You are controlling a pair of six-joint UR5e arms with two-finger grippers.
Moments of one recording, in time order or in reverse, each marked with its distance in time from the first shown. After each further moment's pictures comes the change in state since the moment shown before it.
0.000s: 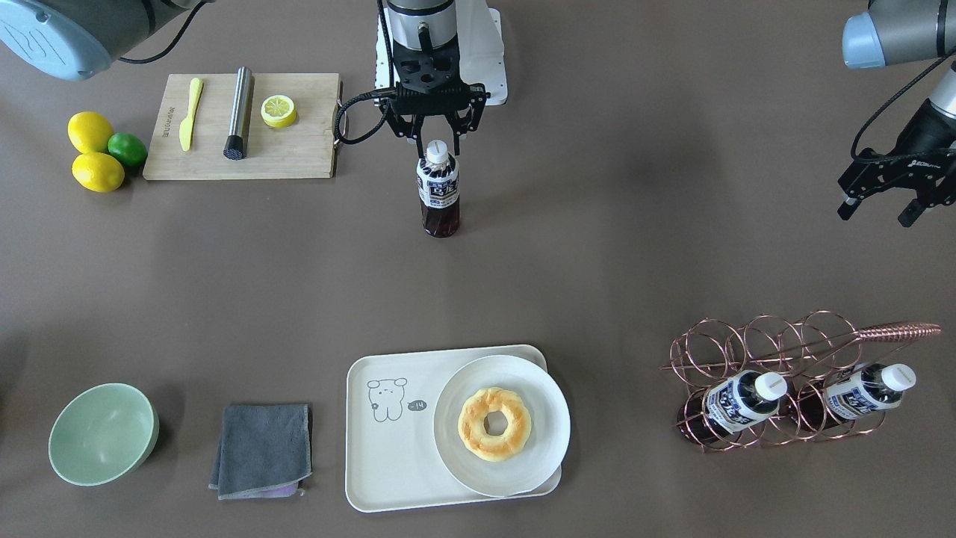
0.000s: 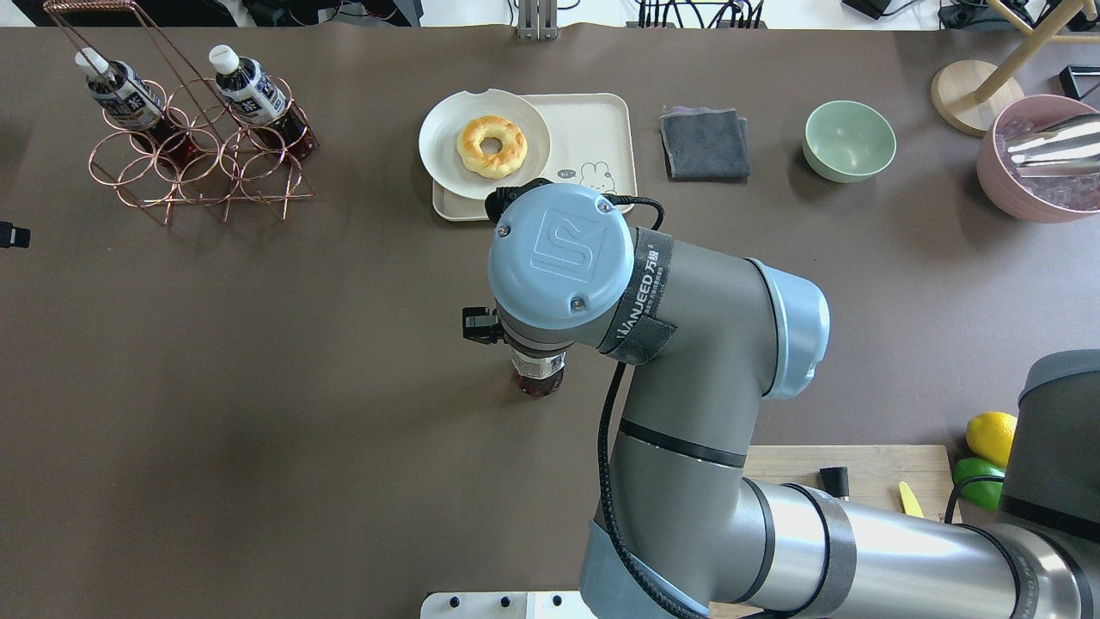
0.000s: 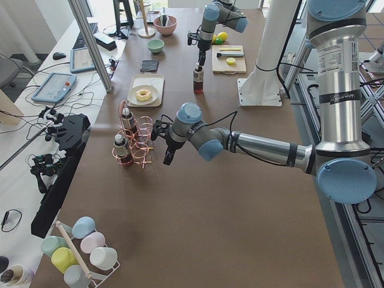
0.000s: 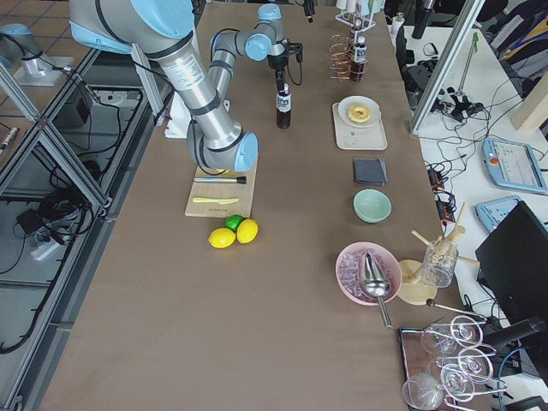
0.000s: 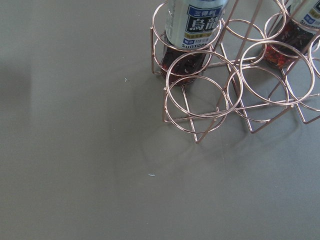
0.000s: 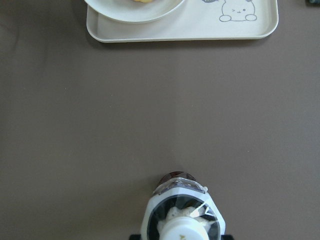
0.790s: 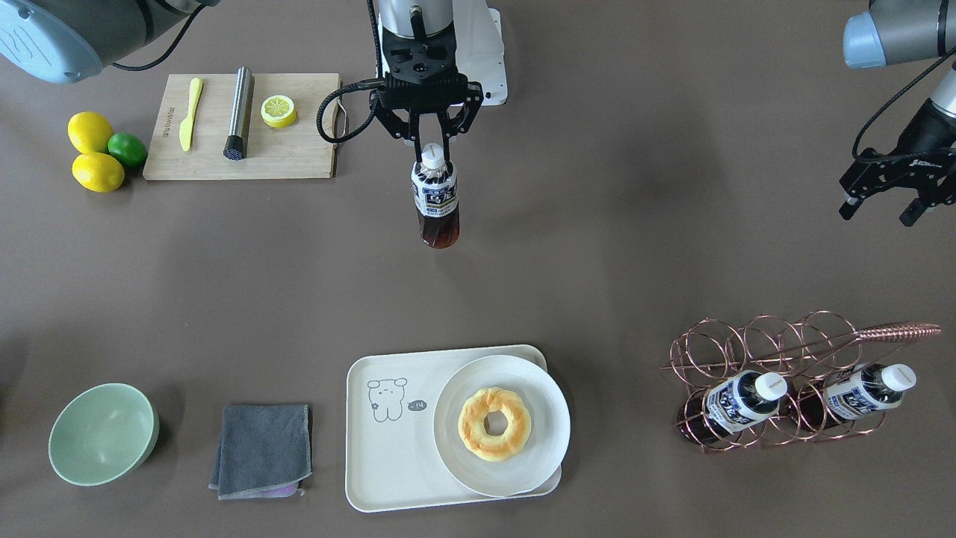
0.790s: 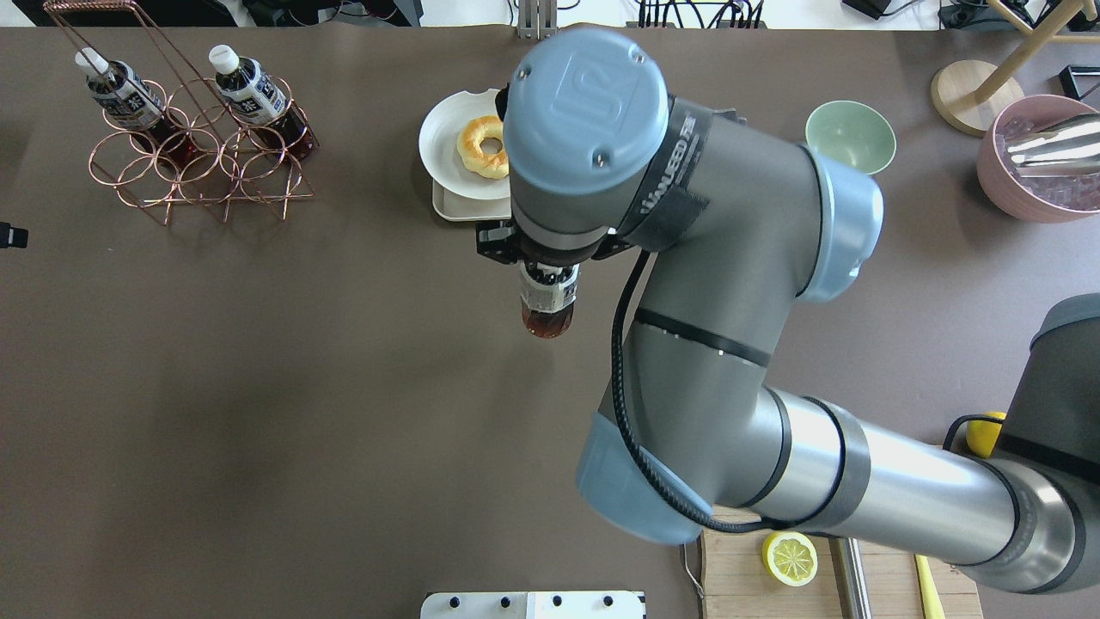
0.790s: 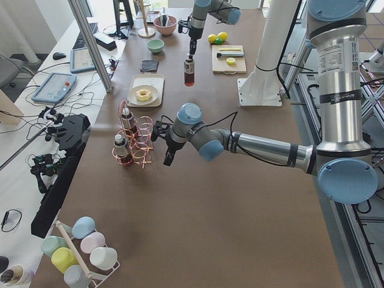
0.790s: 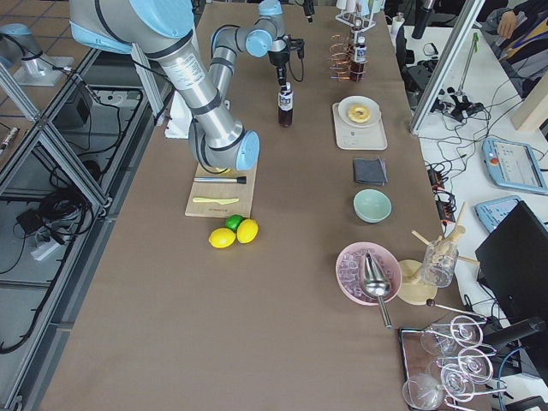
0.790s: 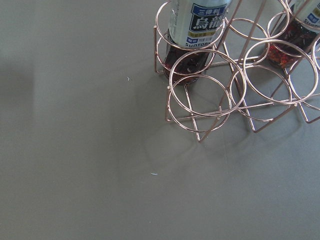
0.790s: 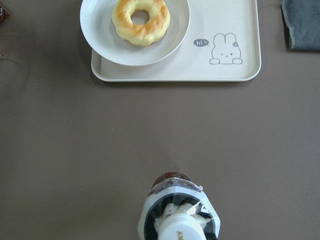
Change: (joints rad) left arm -0.001 0.003 0.000 -0.001 0.002 0.000; right arm 0.111 0.069 0.002 -0.084 0.047 -0.092
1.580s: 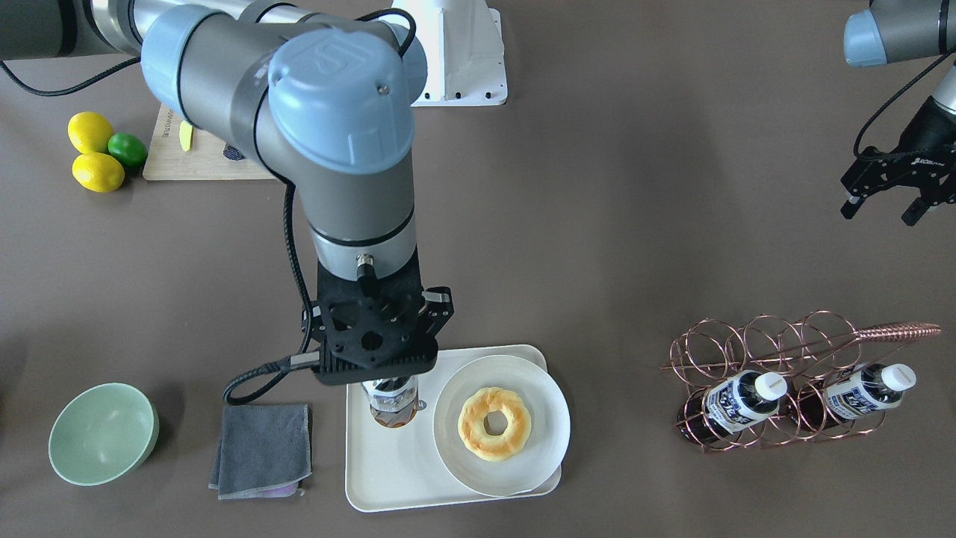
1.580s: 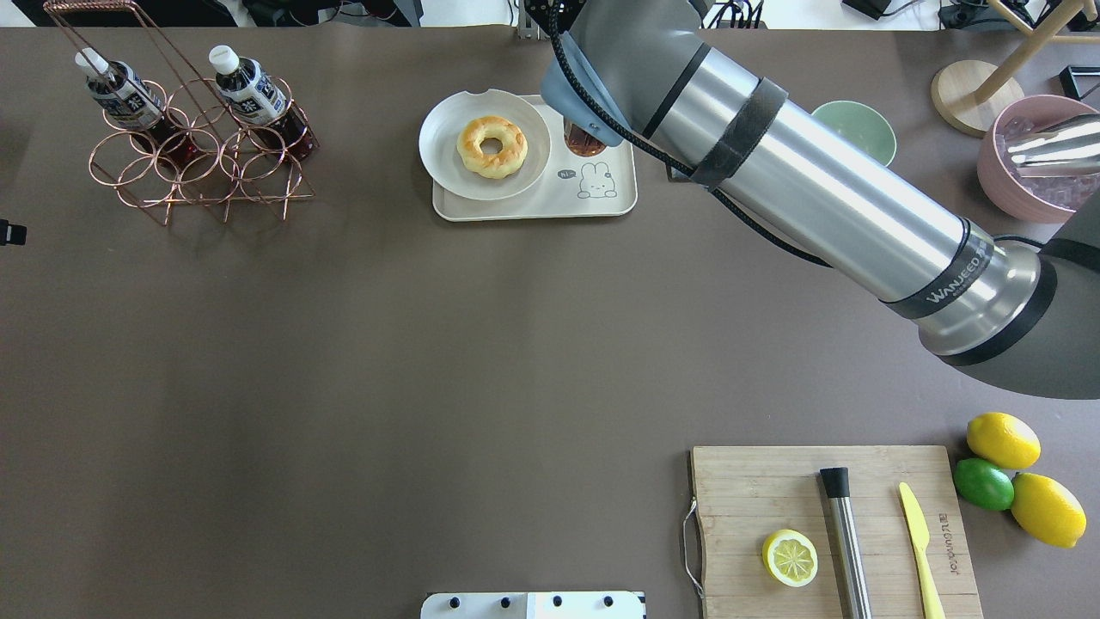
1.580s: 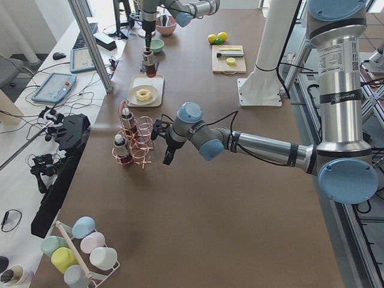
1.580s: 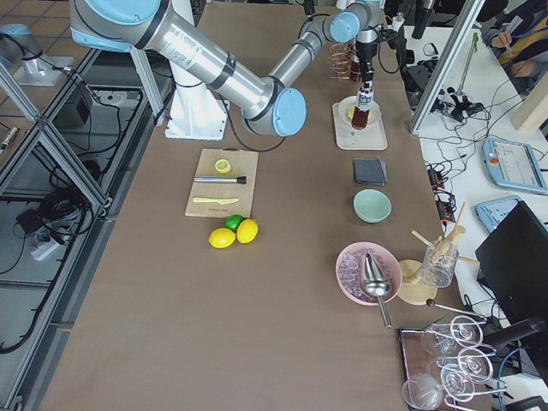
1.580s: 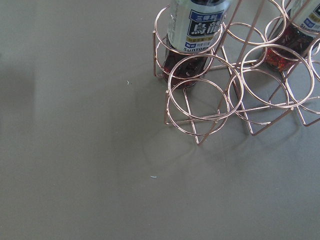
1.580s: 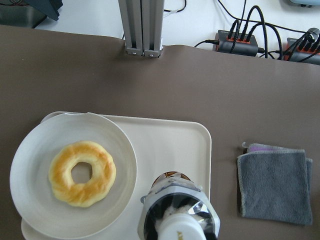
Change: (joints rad) left arm -0.003 0.001 -0.010 0.000 0.006 -0.004; right arm 0.360 0.242 -0.648 0.261 0.212 -0.353
